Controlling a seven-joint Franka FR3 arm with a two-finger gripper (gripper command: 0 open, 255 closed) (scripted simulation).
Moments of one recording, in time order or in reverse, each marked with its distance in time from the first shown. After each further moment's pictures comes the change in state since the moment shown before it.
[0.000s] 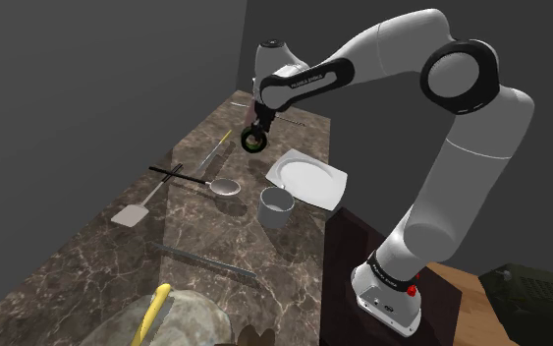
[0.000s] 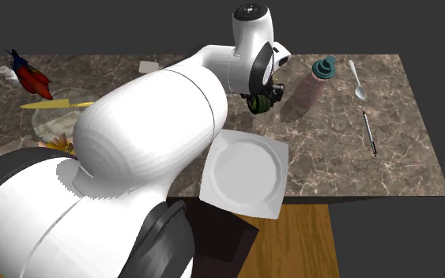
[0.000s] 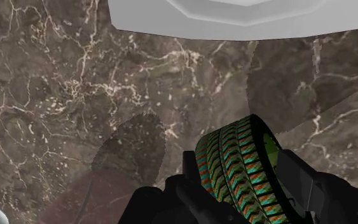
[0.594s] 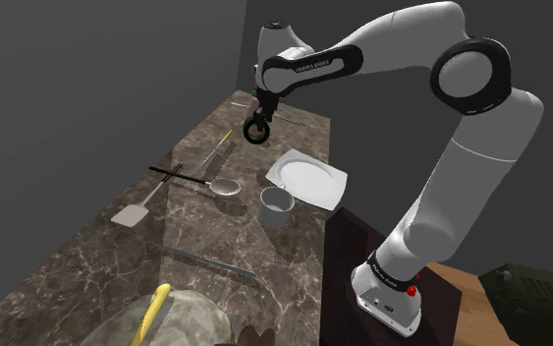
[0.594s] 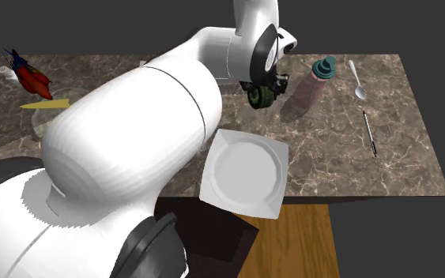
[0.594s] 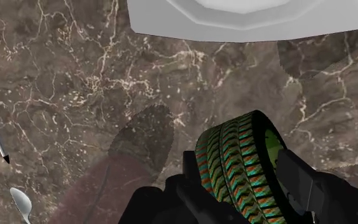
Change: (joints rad) arm 0.001 -0.047 0.004 0.056 0.020 -0.100 -0.031
